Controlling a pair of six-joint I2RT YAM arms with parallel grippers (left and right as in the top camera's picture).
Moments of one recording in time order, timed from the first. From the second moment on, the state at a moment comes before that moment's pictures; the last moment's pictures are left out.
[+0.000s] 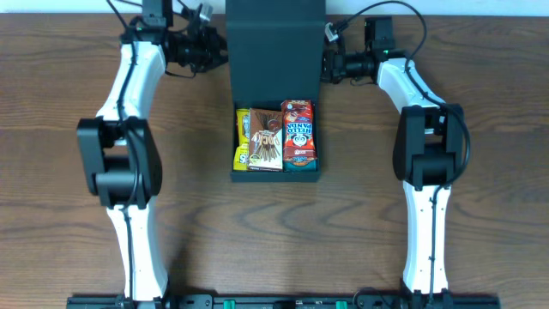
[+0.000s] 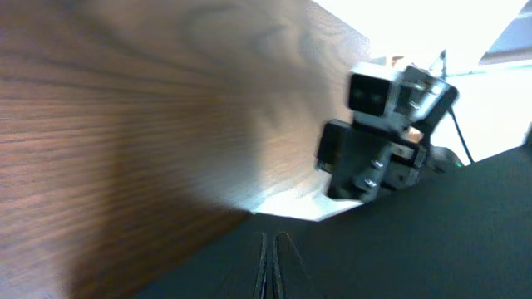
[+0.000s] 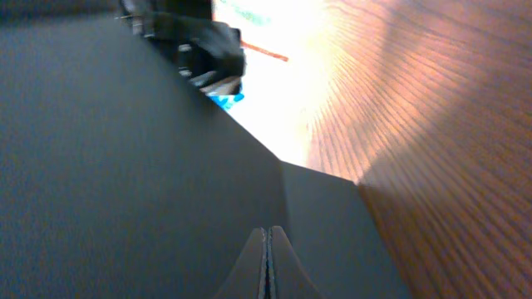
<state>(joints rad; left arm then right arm) -0.02 2.29 2.02 -0.72 1.00 -0.33 0.09 2.58 2.07 -0.41 -1.53 0.31</state>
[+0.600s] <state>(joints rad) -0.07 2.16 2.02 -1.08 0.89 -0.02 0.15 2.41 2.07 -0.46 -1.54 0.37</state>
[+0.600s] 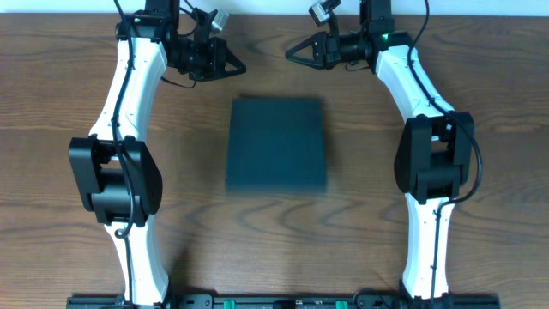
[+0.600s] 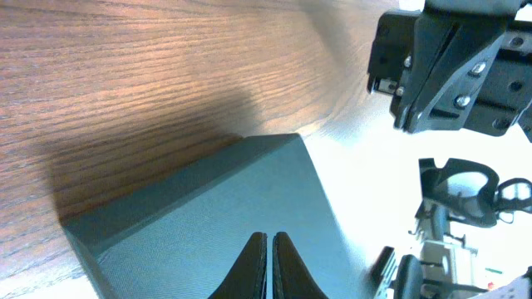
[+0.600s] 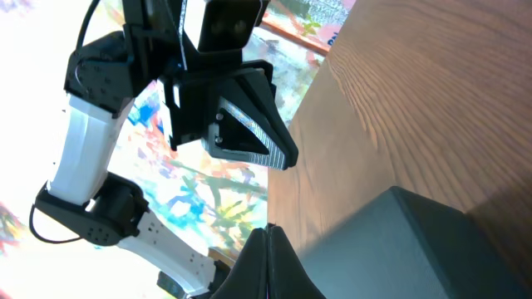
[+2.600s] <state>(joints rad) -0.34 1.91 1.66 -1.23 0.64 0.47 0.22 0.98 1.01 -1.00 -0.24 -0.04</state>
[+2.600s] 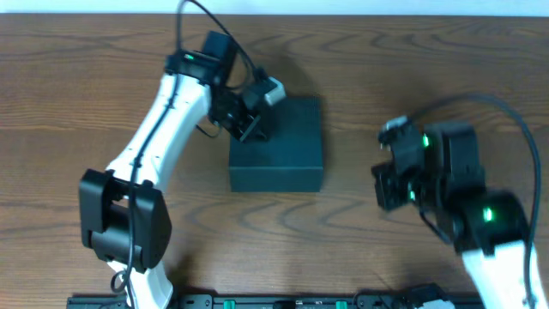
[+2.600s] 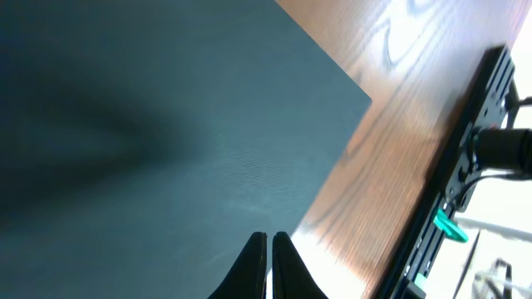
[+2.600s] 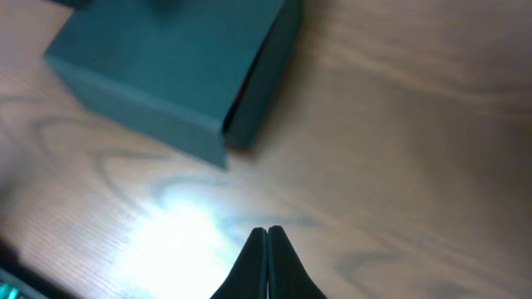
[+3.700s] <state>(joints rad) -0.43 1.91 1.43 -0.95 0.57 0.30 0.56 1.19 0.51 -0.21 -0.37 0.39</state>
